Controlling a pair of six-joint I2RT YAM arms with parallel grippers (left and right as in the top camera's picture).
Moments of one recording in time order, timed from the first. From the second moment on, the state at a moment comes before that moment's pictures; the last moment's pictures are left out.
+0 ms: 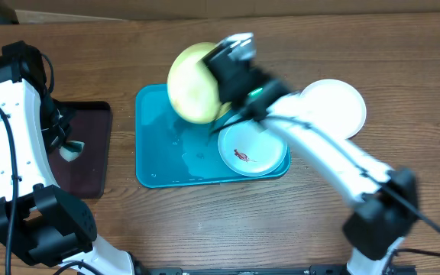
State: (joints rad) left arm 0.36 1.82 1.79 -1.56 -0.22 -0.78; right arm 0.61 1.88 1.79 -0.86 0.36 0.51
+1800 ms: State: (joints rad) left arm 0.36 1.82 1.79 -1.54 -0.21 -0.78; right arm 0.13 1.85 1.38 -0.93 -0.29 0.44
